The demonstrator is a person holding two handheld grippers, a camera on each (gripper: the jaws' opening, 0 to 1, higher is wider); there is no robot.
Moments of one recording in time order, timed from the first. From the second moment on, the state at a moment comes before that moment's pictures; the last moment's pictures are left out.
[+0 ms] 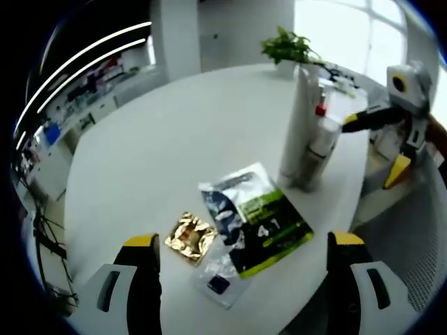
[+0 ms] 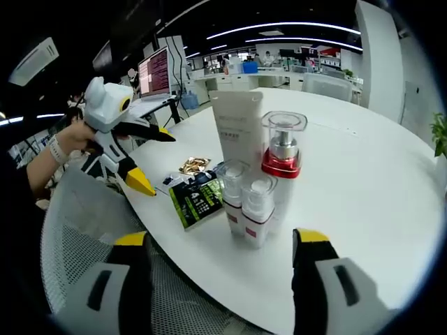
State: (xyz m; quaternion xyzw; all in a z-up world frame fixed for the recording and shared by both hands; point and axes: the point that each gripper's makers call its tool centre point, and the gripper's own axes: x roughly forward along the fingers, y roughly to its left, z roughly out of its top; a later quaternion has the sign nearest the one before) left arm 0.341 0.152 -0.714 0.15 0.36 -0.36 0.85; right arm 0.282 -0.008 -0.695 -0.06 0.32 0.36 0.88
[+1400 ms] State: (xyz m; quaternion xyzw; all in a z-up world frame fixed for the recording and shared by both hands) left arm 0.384 0.136 -0.770 0.12 0.42 -0.41 0.80; right arm 0.260 0.050 -0.725 -0.03 0.37 0.40 0.84
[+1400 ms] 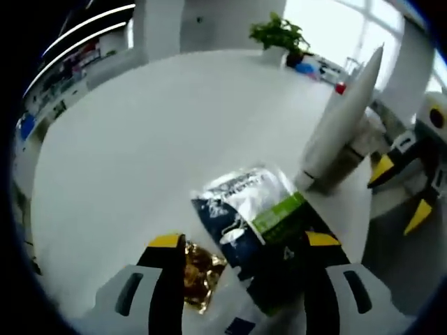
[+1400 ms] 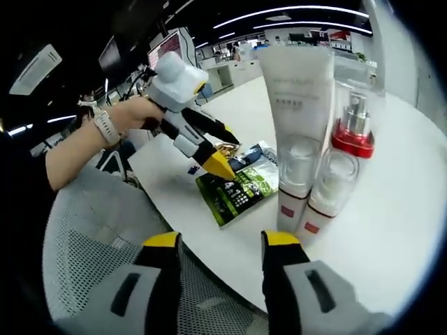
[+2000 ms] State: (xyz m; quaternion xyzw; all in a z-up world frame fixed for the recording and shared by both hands) left arm 0.381 0.138 -0.775 0.10 0.42 -0.42 0.80; right arm 0.266 0.074 -0.738 -0.07 0.38 0.42 0.82
